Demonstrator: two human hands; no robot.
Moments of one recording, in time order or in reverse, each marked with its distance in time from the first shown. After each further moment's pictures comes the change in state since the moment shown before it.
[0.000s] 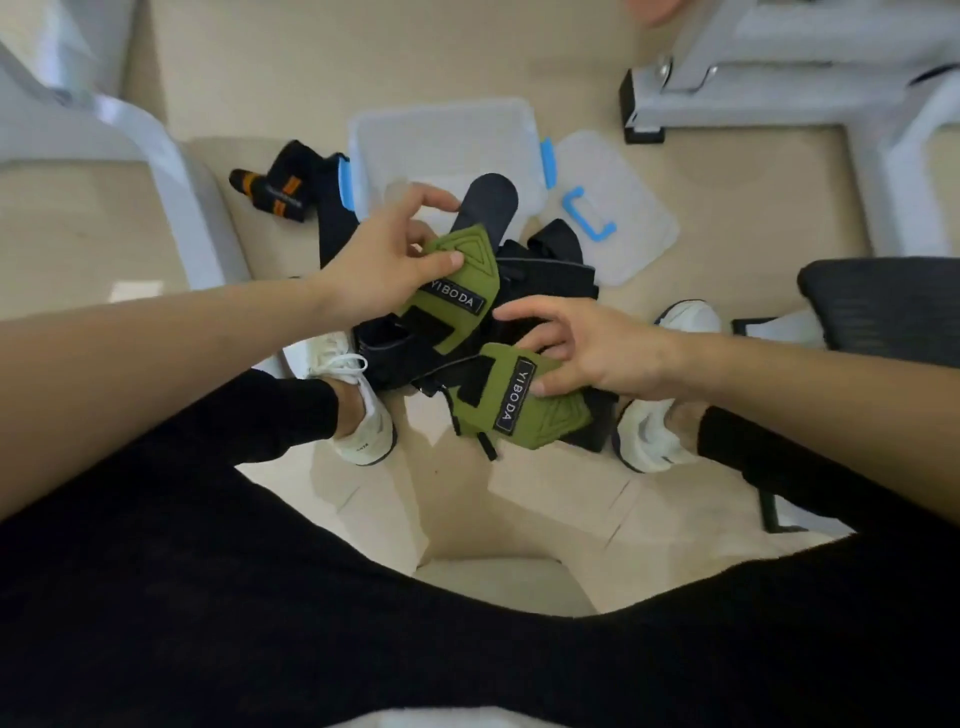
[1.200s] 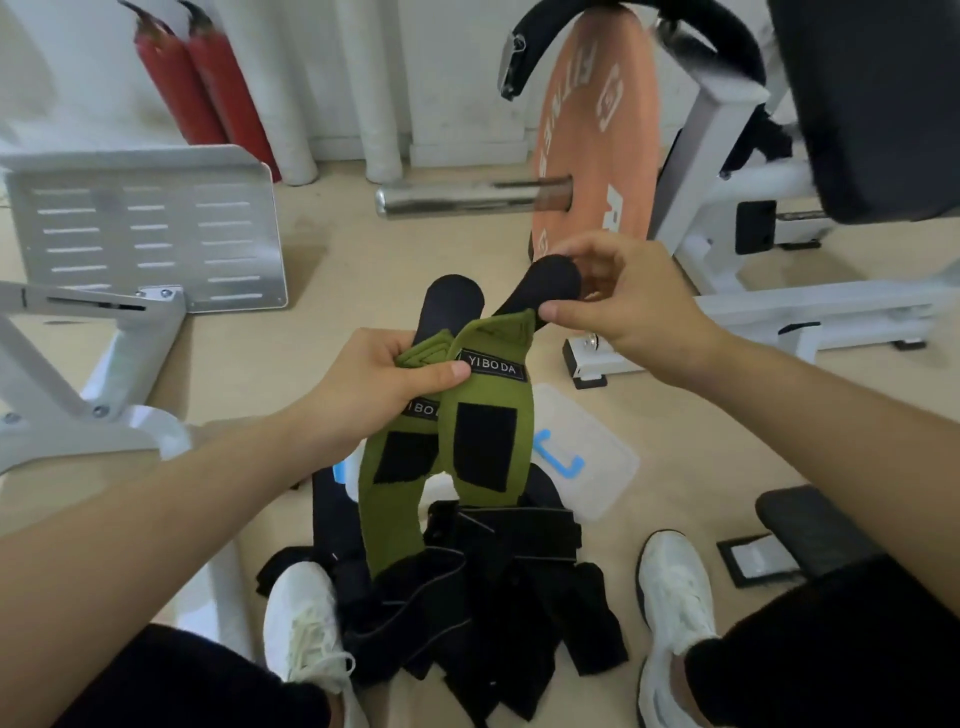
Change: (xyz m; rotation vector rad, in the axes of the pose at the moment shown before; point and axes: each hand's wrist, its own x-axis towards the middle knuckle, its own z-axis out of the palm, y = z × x) left_hand 0.065 0.153 -0.069 -0.222 0.089 0.087; right_hand -0.016 -0.197 -0.149 -0.239 0.799 -0.692
